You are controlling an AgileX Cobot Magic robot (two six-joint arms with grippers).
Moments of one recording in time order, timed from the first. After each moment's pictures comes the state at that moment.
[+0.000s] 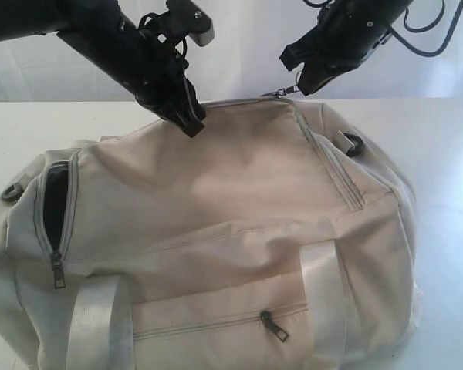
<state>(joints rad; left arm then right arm) -0.36 1.85 -1.64 -0.33 0.80 0.76 0.10 1.92 -1.90 0.26 1.18 -0.41</state>
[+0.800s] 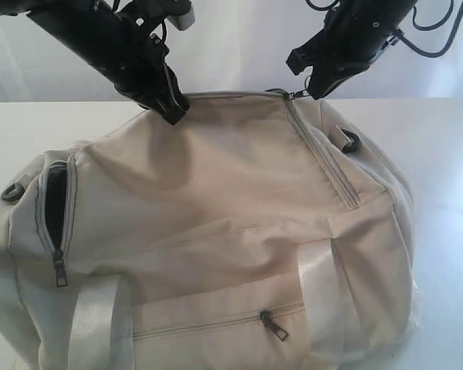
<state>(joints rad) -0.32 1.80 -1.64 -0.33 0.86 0.76 0.11 1.91 -1.90 0.20 1.22 -0.37</state>
